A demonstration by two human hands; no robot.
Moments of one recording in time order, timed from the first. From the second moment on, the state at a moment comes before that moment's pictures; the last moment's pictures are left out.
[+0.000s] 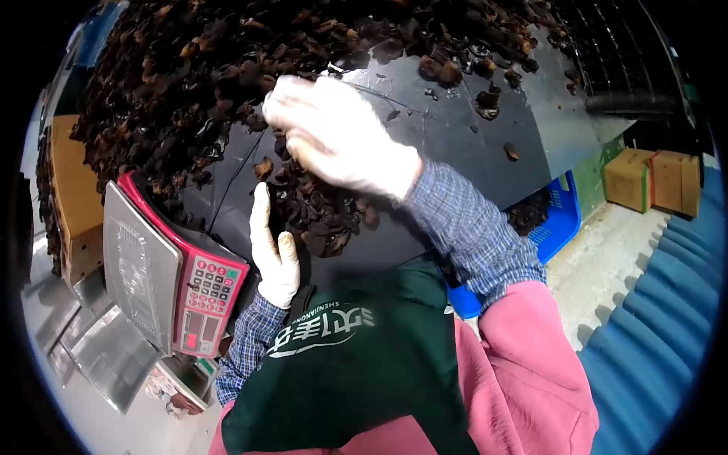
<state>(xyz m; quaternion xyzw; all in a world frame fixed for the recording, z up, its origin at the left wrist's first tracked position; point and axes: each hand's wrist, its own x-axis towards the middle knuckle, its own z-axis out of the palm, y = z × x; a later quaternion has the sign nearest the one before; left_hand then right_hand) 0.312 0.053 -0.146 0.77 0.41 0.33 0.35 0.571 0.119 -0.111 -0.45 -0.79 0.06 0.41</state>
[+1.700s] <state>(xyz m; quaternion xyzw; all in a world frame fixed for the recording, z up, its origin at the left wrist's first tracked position) 0.337 0.076 -0.119 0.45 0.44 0.49 0.60 0.525 0.103 -0.124 -0.46 -0.80 0.11 0.37</state>
